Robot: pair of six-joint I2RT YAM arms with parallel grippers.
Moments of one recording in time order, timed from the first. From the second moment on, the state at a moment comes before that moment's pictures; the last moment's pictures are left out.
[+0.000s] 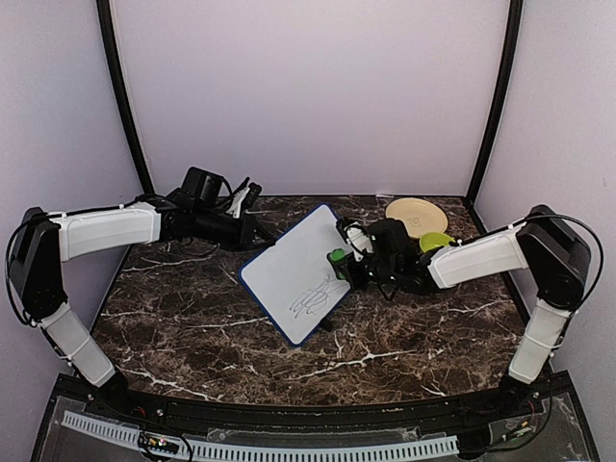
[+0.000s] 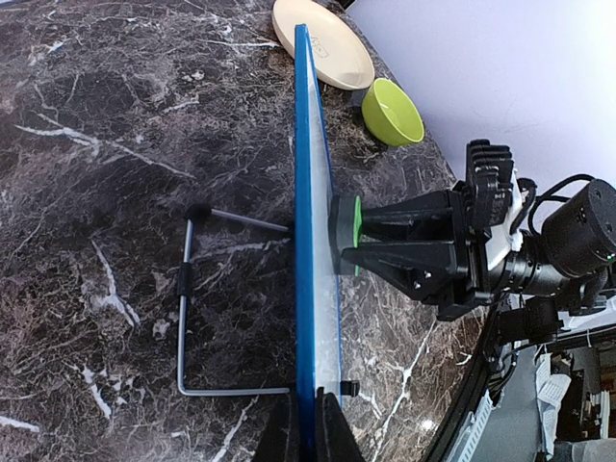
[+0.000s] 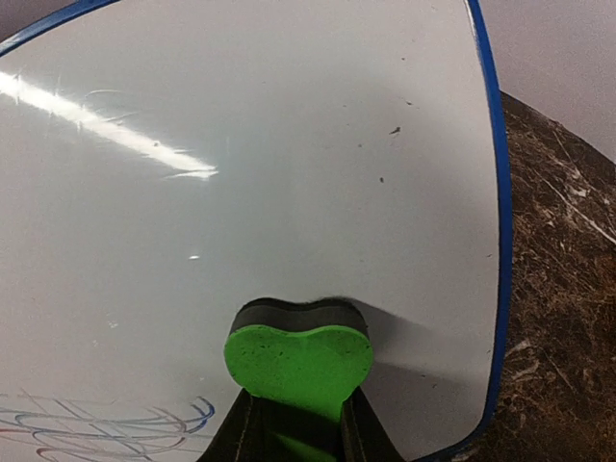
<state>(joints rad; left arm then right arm) -0.54 1.62 1.18 -0.25 0.54 -0.39 0.79 1.77 0.92 0.29 0.05 0.06</state>
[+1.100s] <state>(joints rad) -0.54 1.62 1.18 -0.24 0.54 -0.39 1.10 1.80 0.92 0.38 0.09 0.07</state>
